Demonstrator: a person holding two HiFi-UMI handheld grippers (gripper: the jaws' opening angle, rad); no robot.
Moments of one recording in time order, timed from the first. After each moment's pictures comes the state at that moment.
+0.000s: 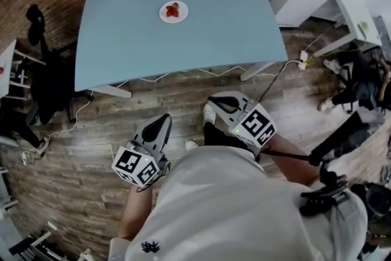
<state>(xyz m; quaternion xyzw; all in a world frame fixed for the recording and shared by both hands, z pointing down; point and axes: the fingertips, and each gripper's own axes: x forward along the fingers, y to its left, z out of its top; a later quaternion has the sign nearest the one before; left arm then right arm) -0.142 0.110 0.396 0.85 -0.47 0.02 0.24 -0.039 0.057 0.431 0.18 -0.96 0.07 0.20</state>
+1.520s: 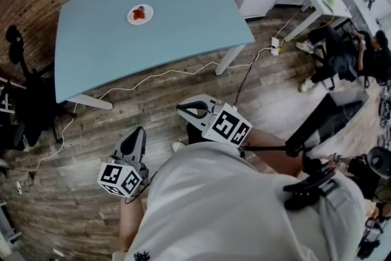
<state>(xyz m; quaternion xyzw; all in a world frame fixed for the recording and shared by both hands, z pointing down) -0.151 0.197 0.420 0.84 -0.48 0.04 0.25 -0.048 0.152 0.419 0.16 -0.96 0.04 0.21</state>
